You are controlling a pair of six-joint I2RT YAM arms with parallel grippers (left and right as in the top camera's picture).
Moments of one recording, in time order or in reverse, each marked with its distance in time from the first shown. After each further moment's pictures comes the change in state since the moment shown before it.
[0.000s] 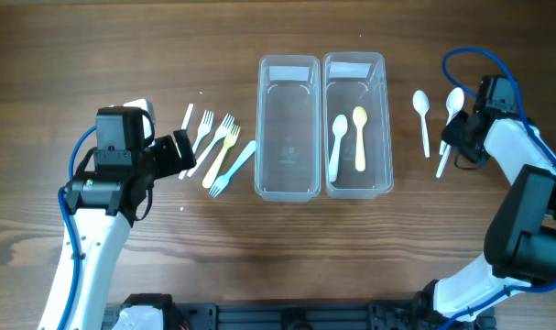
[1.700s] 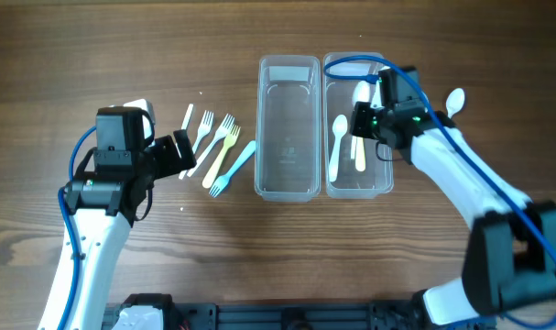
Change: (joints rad) left arm 0.000 0.000 0.000 0.000 0.000 0.000; right arm 0.500 -0.144 -0.037 0.118 -0.225 -0.053
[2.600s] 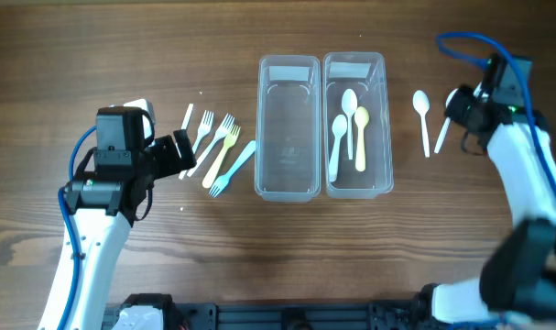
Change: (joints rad) left arm 0.000 0.000 0.000 0.000 0.000 0.000; right arm -0.440 -0.008 0.085 -0.124 0.203 -0.084
